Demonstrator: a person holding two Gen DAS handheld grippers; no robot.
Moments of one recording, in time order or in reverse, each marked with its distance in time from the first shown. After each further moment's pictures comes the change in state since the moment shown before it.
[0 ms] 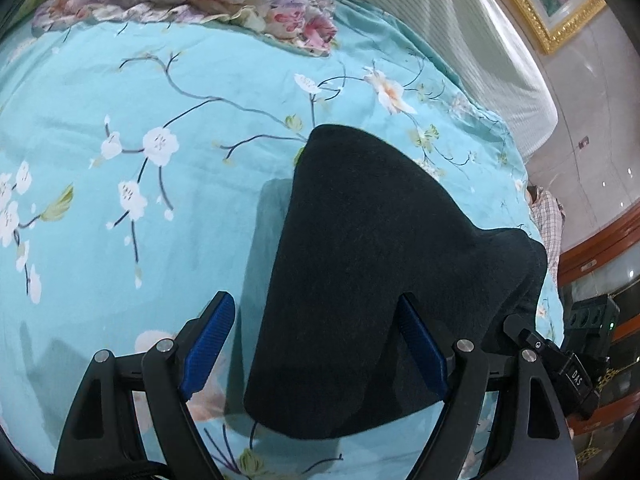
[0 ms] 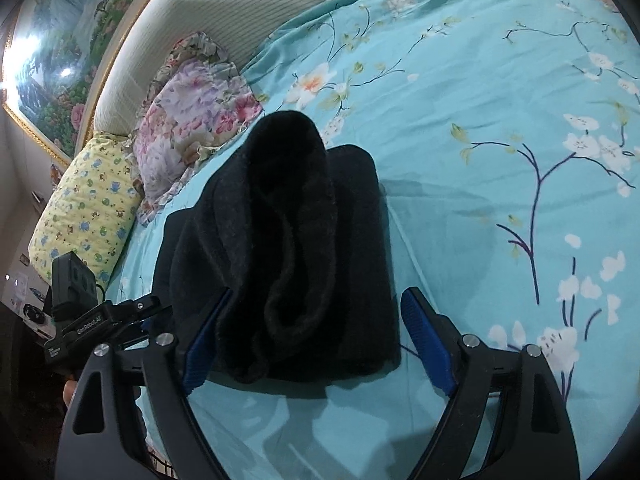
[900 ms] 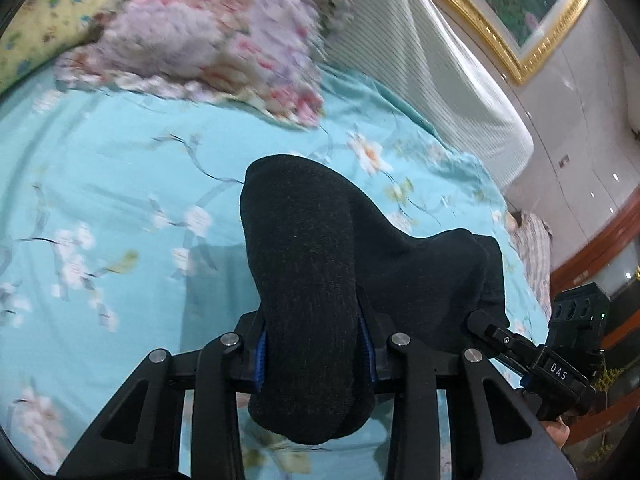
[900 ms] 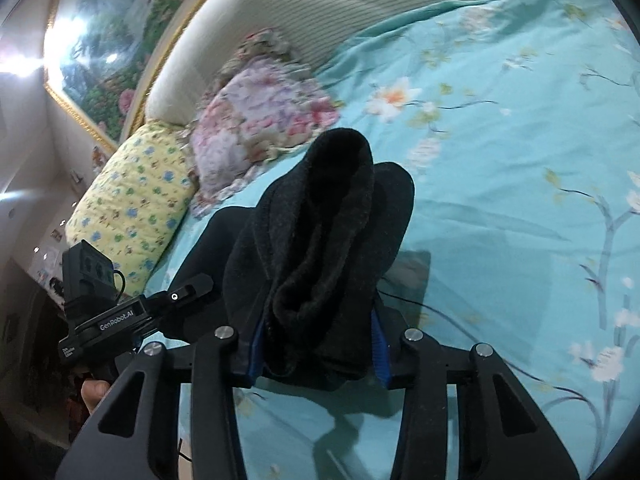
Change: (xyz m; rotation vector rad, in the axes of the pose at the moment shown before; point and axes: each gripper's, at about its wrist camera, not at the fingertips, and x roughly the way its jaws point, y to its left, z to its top) left arm -0.090 0.014 0.004 0.020 -0.173 -0.025; right arm 0.001 0.073 0.009 -0.098 -0.010 0.160
